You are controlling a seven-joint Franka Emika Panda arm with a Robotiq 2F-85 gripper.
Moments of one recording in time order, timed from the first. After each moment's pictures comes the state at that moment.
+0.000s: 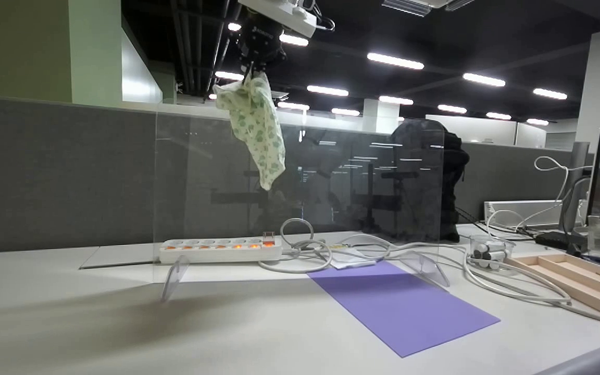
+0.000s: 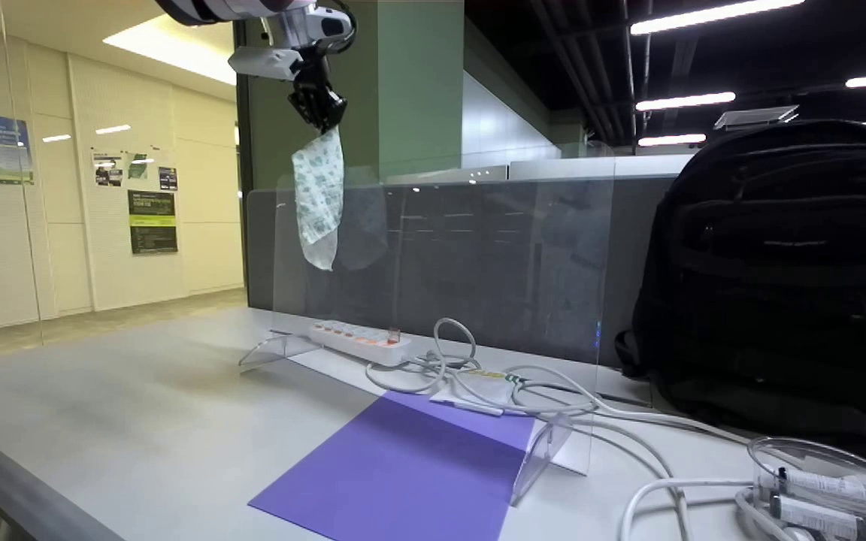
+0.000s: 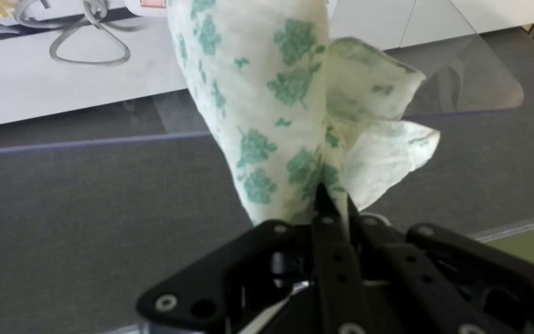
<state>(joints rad) 0.13 0.06 0.15 -1.94 0.00 2.69 0.42</state>
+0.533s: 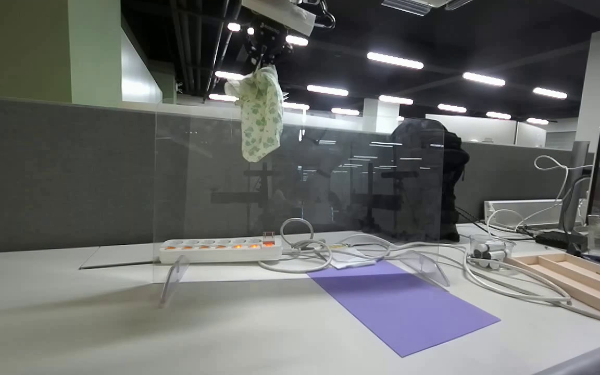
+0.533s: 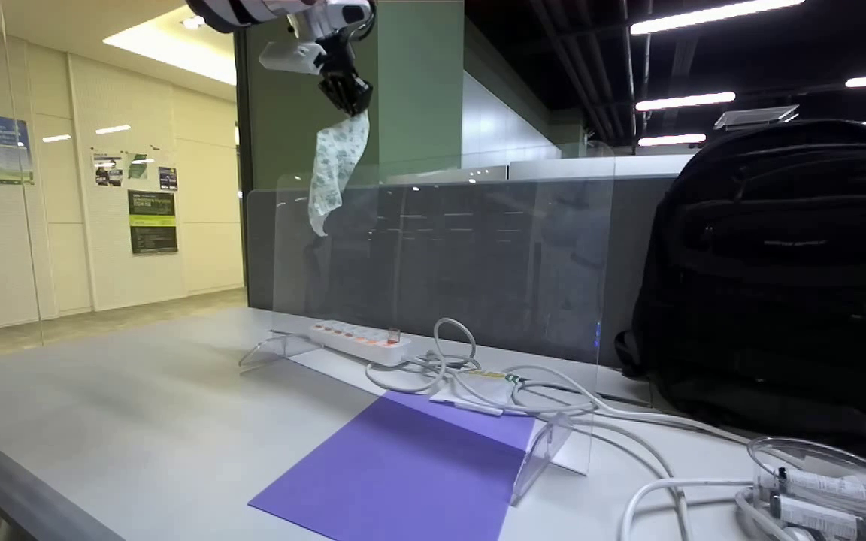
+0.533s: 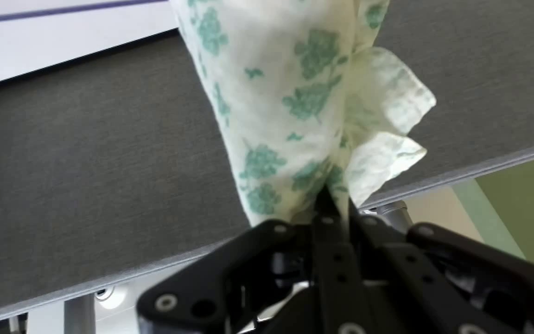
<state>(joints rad) 0.13 0.13 0.09 -1.83 -0.17 2.74 0.61</state>
